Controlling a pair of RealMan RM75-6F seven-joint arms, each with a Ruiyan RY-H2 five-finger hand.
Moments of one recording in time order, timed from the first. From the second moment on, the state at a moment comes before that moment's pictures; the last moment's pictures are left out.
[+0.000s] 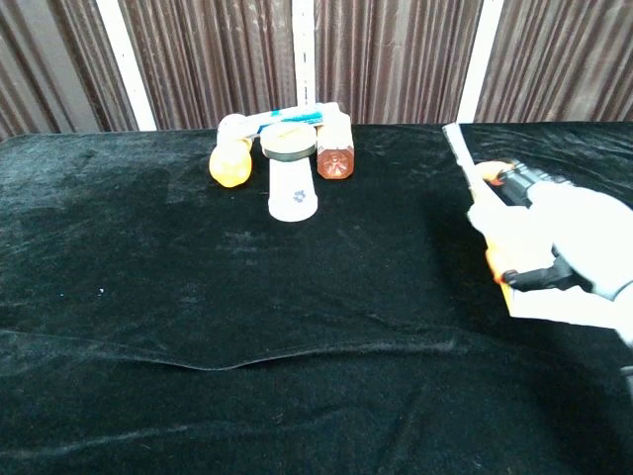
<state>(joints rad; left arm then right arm) -0.06 -1.24 0.00 -1.63 1.66 1.59 0.25 0.33 -1.86 0.17 -1.35 -1.40 1.42 -0.35</state>
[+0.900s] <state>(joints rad) -0.06 -1.24 0.00 -1.62 1.67 1.60 0.24 0.18 -1.48 0.08 -1.49 -1.48 1.51 -0.24</state>
